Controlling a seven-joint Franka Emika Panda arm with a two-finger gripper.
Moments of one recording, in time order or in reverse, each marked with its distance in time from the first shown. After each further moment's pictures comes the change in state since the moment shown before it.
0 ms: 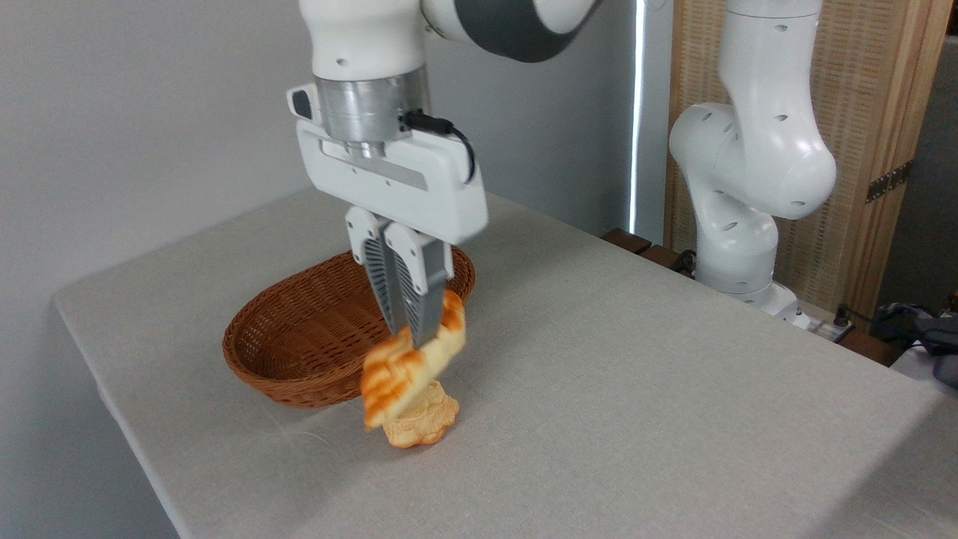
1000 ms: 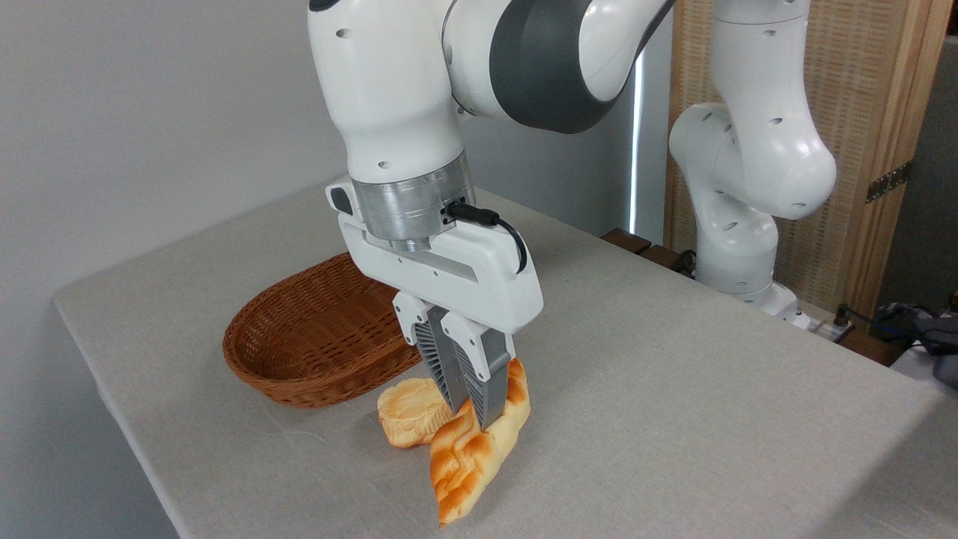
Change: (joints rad) arm 0.000 0.095 0.101 -0.001 0.050 0.002 0.095
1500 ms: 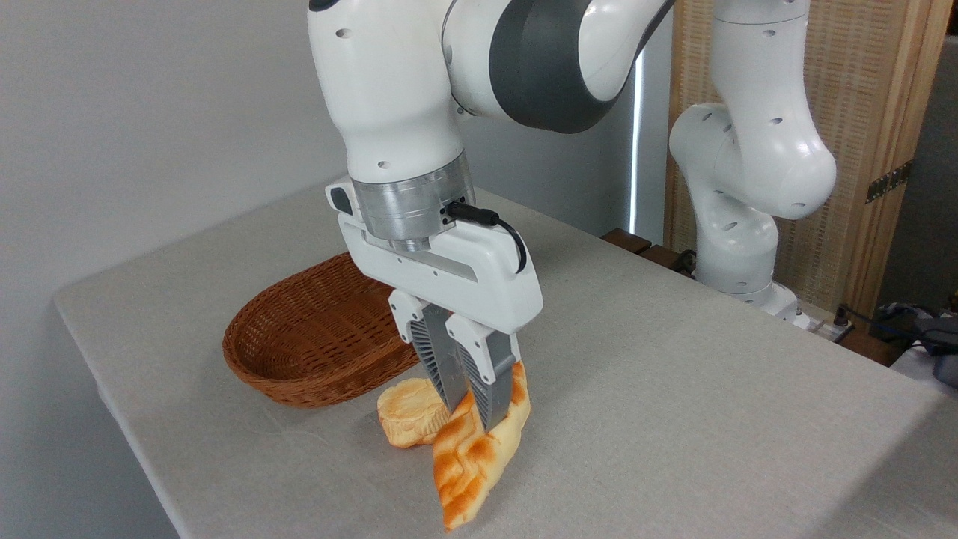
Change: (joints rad) arm -0.001 0.000 0.000 0.000 0.000 0.000 0.000
